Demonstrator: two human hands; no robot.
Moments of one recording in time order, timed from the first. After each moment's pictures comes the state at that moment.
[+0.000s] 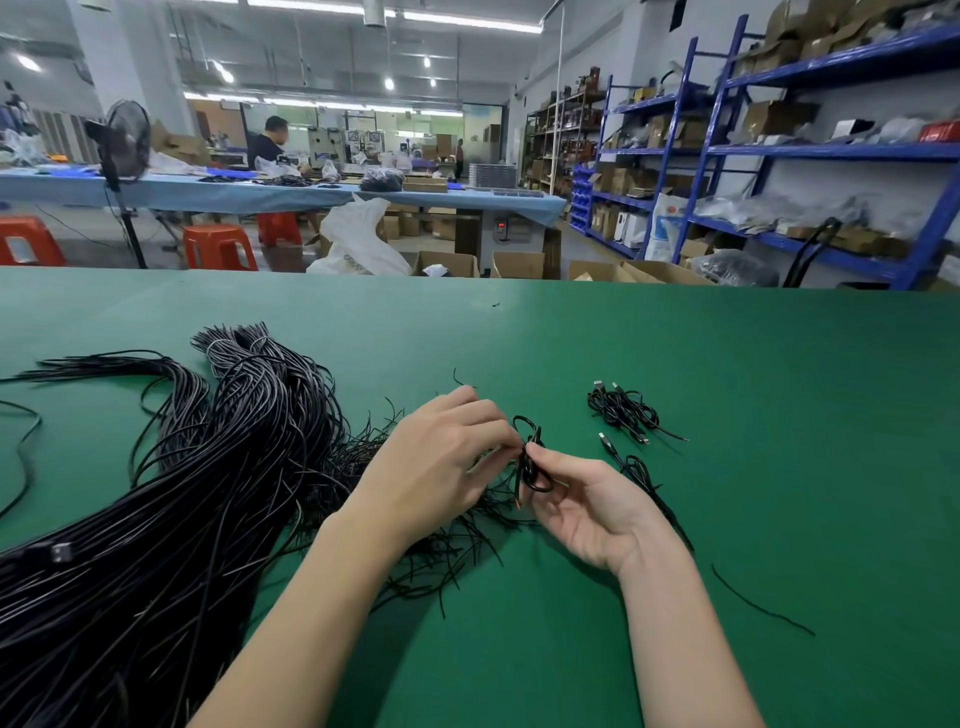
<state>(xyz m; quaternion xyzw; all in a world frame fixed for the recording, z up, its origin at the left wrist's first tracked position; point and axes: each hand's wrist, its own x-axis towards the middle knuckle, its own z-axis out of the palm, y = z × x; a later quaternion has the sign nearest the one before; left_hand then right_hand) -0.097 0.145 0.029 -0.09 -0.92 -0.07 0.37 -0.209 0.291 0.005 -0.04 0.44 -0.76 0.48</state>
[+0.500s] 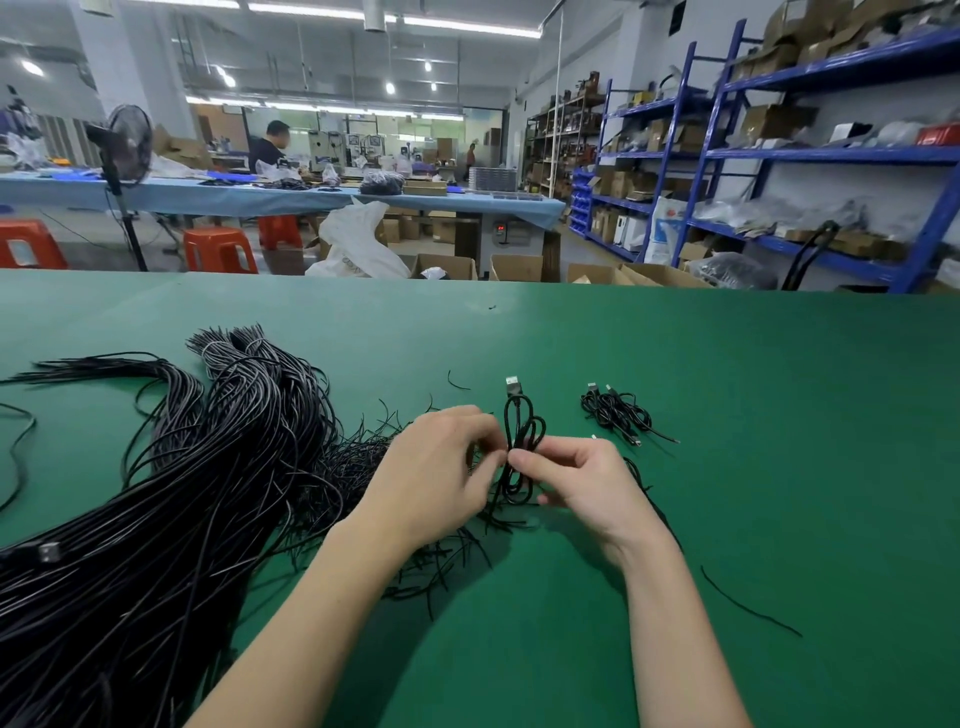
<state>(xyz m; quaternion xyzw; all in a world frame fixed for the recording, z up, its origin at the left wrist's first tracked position) -0.099 0.160 0.024 0.06 -0.93 -0.17 0.32 -0.213 0.296 0.007 -0.28 0.67 -0.65 0.24</state>
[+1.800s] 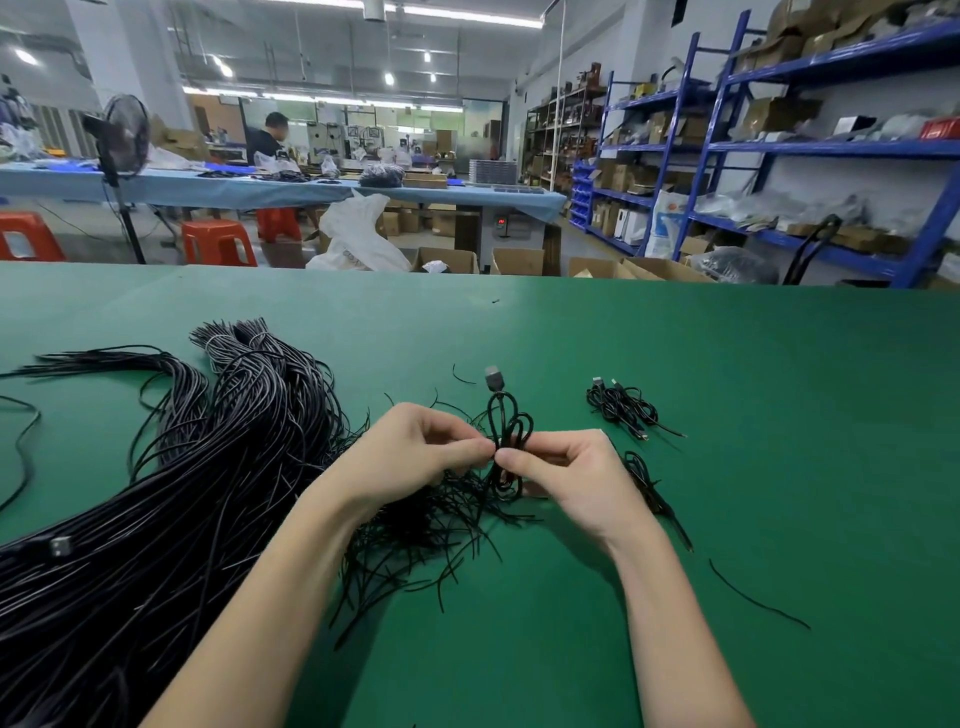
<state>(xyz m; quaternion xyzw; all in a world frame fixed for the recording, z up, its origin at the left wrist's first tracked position) -0.087 0.125 0.032 0.15 -0.82 -0.53 0.14 -0.202 0.288 0.009 -0.34 0.63 -0.66 0.24</state>
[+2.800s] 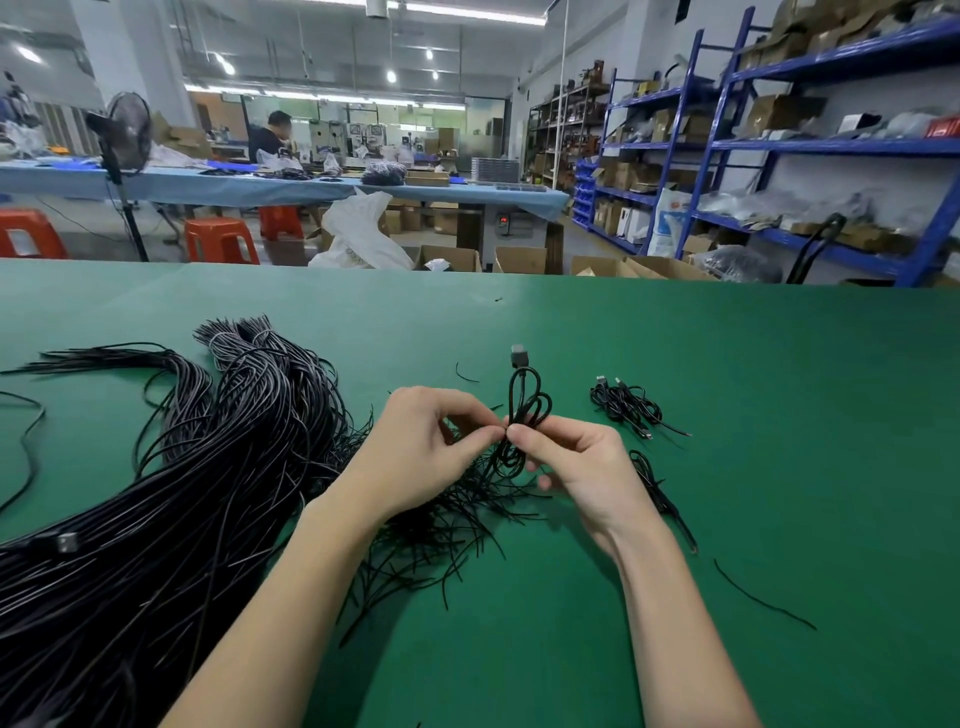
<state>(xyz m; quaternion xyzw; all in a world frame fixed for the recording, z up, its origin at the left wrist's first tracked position) -0.091 0.134 0.034 0.07 -0.90 -0.32 0.30 -0.202 0.283 0.011 -0.28 0.60 -0.71 0.24</state>
